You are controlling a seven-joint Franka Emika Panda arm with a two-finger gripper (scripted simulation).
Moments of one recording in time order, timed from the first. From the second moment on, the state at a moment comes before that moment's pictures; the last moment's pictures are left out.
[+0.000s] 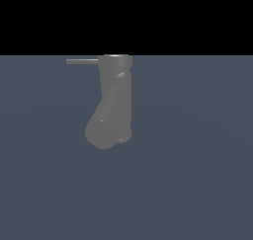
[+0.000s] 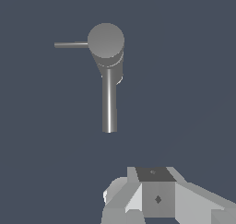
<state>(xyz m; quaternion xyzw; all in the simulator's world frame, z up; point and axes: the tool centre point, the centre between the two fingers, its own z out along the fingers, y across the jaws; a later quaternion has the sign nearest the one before) -0.239 -0.014 0.511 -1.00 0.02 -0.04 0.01</state>
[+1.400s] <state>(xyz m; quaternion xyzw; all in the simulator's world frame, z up) -0.215 -0.026 0.498 -1.00 0.08 -0.02 0.00</state>
